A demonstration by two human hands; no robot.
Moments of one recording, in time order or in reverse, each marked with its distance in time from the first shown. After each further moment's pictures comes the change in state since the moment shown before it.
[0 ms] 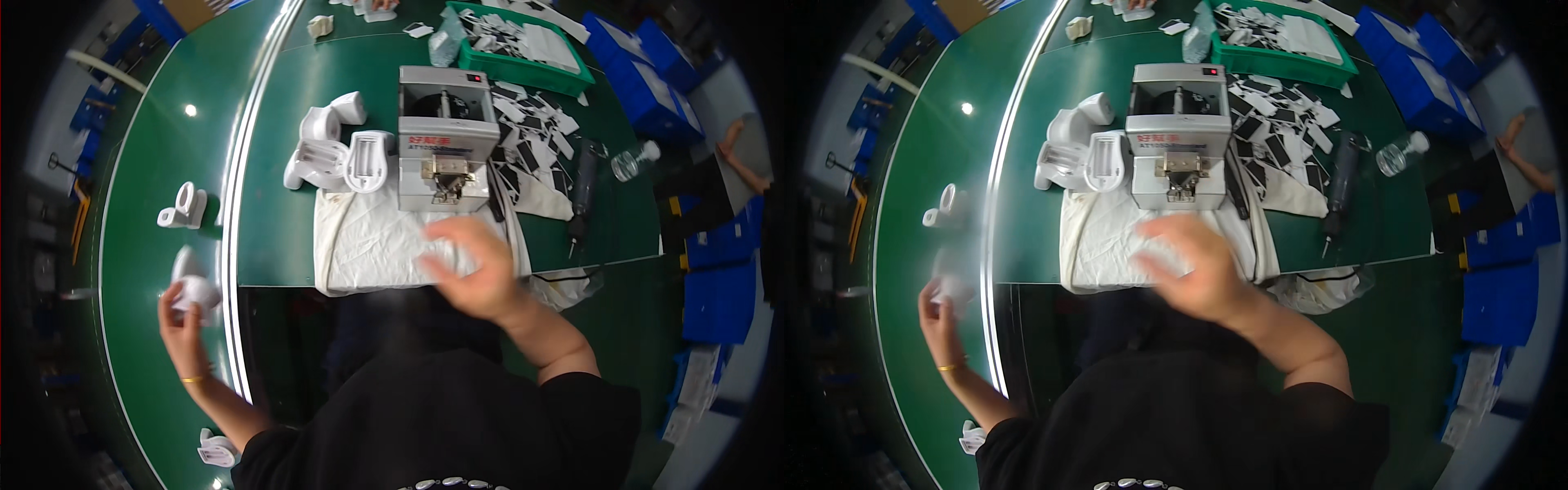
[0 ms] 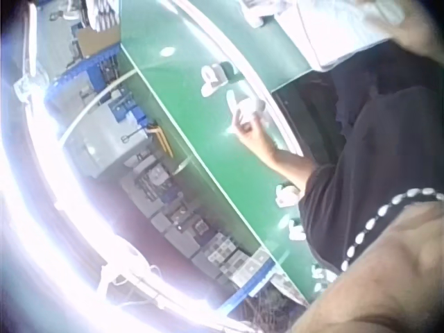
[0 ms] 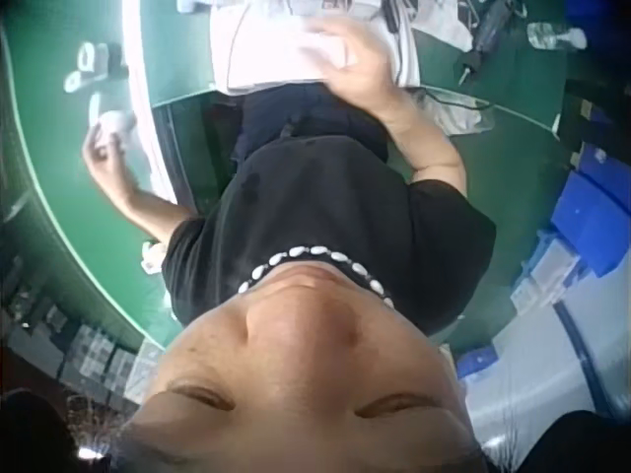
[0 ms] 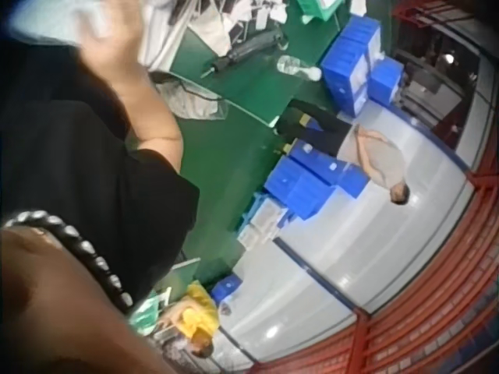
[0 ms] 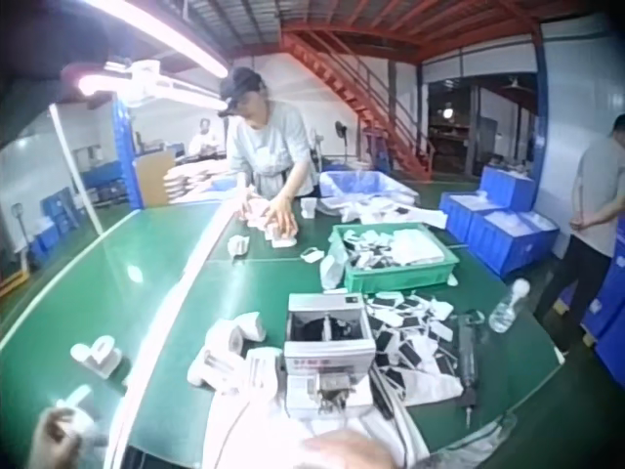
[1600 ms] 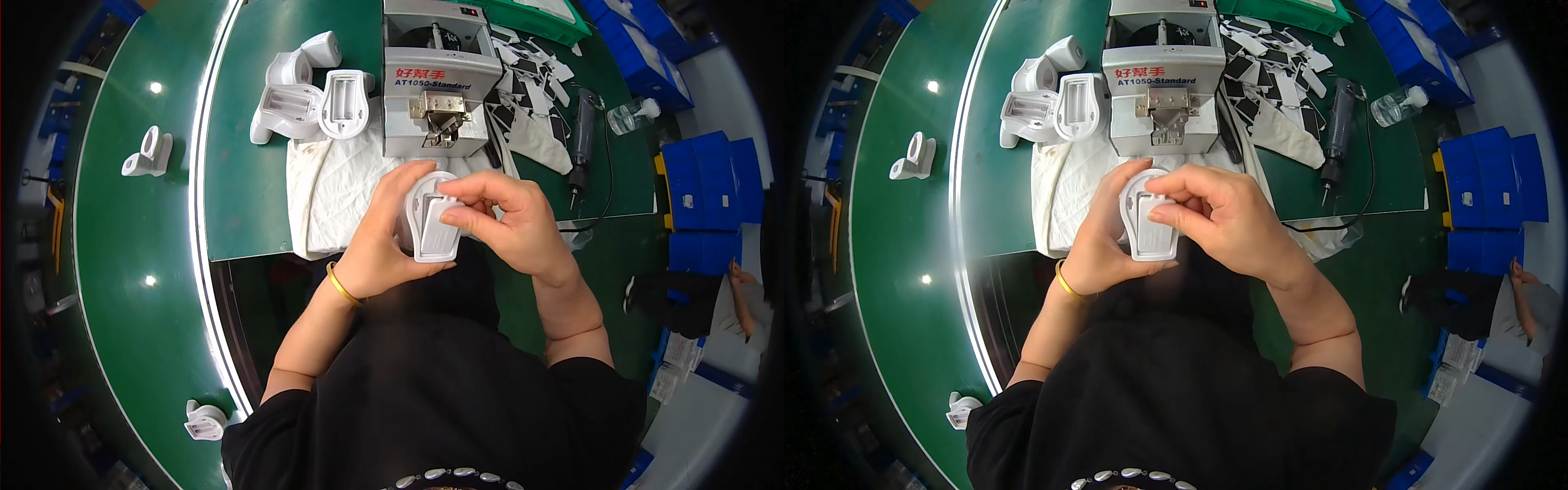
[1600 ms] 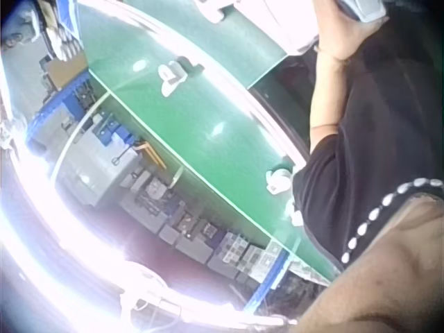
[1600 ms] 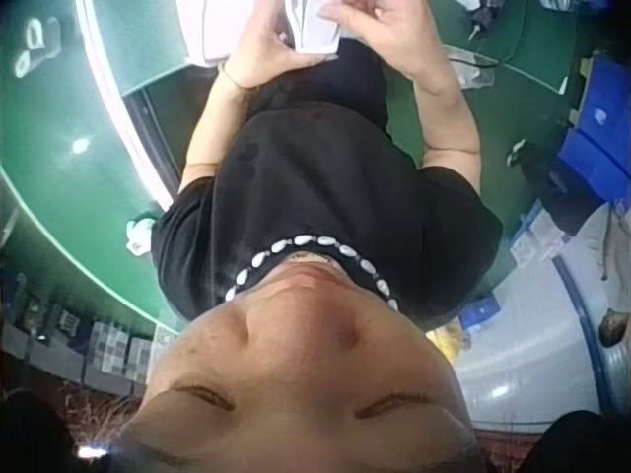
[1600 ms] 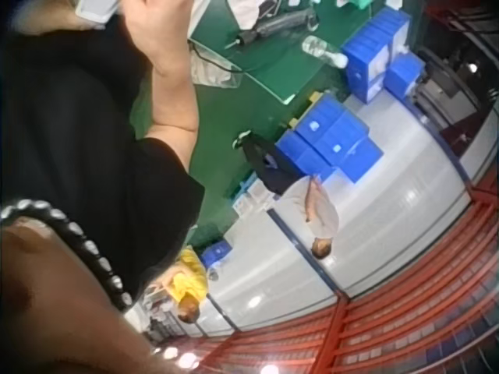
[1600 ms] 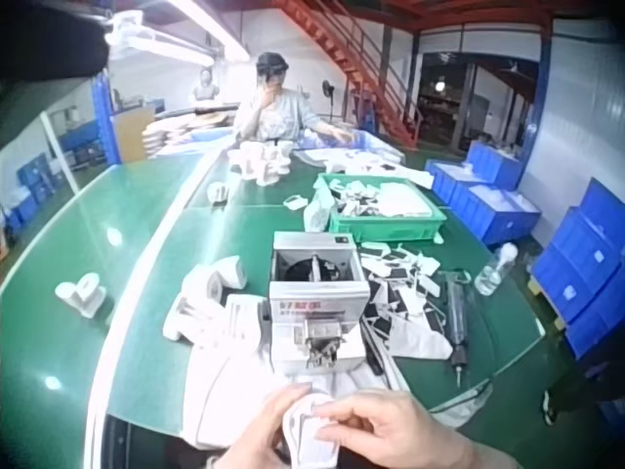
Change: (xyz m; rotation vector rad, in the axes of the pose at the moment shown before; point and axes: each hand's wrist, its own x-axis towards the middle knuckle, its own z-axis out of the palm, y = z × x) left_hand -0.065 0.082 0.249 -0.418 -0.898 0.590; right_hand -0.001 -0.010 -0.033 0.240 -0.268 0.583
